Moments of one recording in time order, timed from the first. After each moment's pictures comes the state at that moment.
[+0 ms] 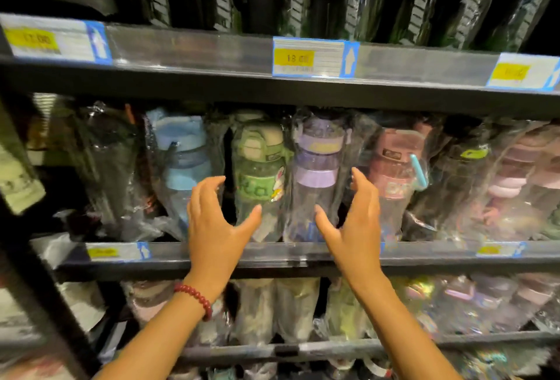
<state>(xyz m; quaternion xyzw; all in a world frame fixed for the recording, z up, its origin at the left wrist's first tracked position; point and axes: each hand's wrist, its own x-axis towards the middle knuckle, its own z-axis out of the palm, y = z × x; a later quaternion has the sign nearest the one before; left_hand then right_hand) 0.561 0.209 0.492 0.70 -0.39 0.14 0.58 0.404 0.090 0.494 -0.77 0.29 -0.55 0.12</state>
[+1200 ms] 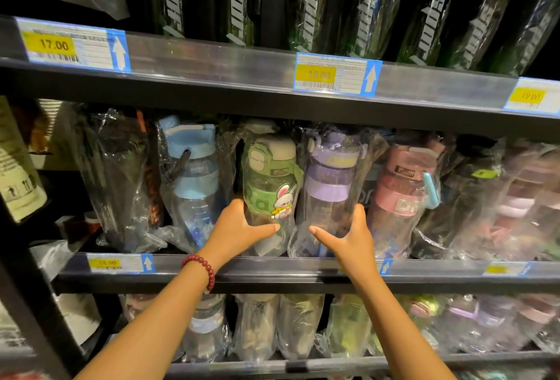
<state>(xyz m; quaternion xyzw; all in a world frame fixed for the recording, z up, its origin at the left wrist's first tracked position) 0.603 0.169 0.497 0.77 -0.42 -0.12 0.46 0.421 0.059 0.476 -0.75 0.35 -0.44 0.35</state>
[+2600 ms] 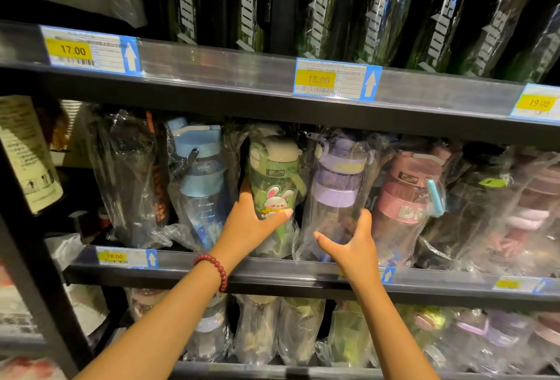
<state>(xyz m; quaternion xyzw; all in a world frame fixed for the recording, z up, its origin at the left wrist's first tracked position) 0.578 0.169 0.510 0.75 -0.39 -0.10 0.52 0.418 0.057 0.473 -0.75 0.36 -0.43 0.36</state>
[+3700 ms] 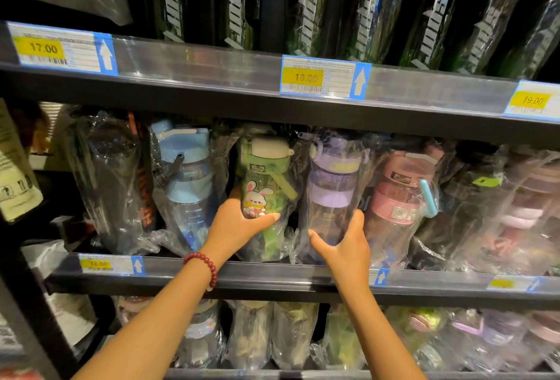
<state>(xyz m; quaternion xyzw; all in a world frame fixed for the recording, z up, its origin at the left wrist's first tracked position) 0.602 0.150 0.497 0.74 -0.40 -0.11 0.53 0.427 0.051 0.464 -0.75 0.39 -0.47 0.26</state>
